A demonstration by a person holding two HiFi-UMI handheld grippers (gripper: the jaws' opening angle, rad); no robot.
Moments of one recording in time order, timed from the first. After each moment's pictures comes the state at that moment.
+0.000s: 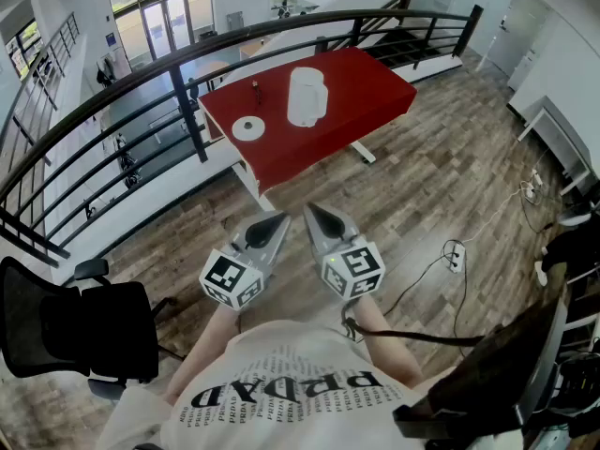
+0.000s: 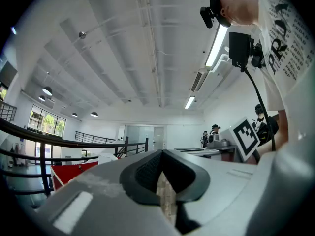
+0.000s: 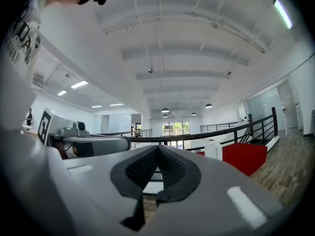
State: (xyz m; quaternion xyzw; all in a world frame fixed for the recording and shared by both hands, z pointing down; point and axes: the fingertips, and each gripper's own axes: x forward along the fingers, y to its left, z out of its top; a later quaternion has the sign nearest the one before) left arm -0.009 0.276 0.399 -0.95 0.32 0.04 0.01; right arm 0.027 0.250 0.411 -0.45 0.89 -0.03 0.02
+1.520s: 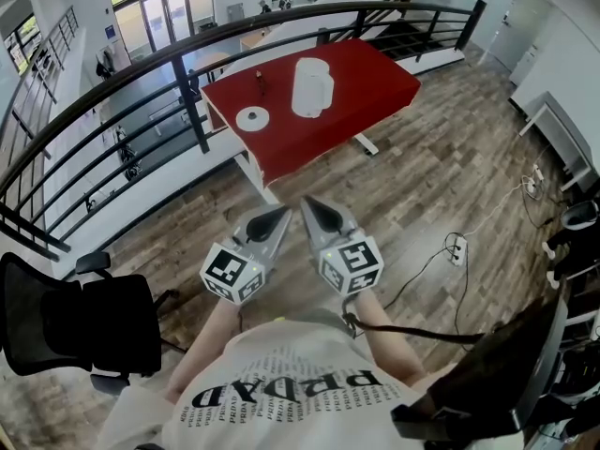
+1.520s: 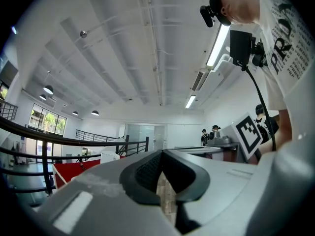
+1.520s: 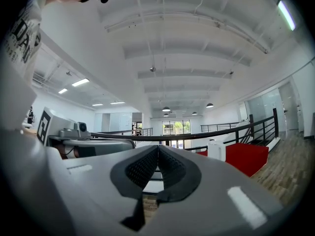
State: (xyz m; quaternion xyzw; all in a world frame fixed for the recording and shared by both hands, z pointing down) left arm -0.023 0.281 0.402 -0.95 0.32 0.04 0.00; right arm 0.004 0.258 0.408 -0.45 0.89 -0.03 0.01
